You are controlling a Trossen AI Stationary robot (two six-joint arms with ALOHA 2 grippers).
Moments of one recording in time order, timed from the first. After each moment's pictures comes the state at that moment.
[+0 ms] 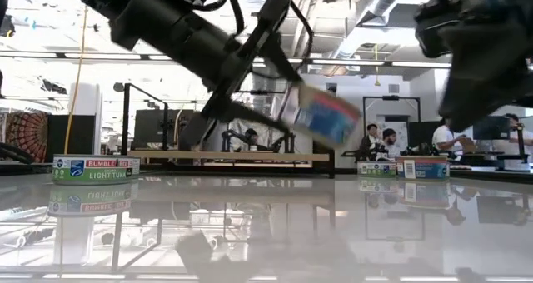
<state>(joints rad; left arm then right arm) -0.23 1.78 0.94 0.40 -0.35 -1.51 0.57 1.41 0.79 -0.43 0.32 1.42</state>
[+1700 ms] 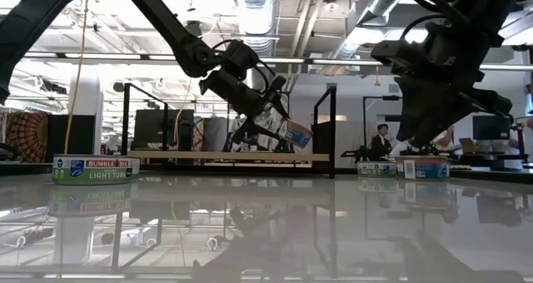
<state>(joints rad) 0.59 1.97 1.30 0.21 0.18 -1.11 0.30 1.40 0.79 -0.59 0.36 1.51</state>
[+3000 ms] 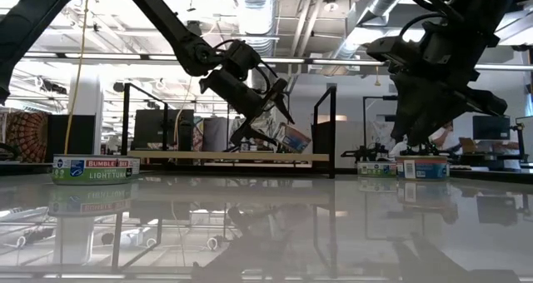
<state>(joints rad) 0.57 1.97 1.30 0.17 0.14 -1.04 0.29 1.40 0.79 -0.56 0.36 1.51</state>
